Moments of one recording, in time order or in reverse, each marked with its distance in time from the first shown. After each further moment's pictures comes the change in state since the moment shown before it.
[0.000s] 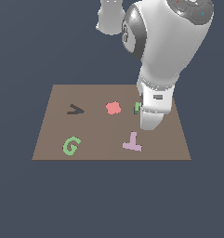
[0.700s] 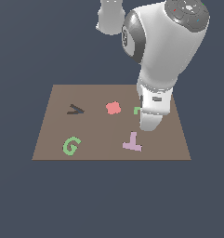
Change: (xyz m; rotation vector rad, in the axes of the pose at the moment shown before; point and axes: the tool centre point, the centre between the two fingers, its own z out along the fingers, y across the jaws) arm 0.001 -0.001 0.009 0.000 0.000 -0.001
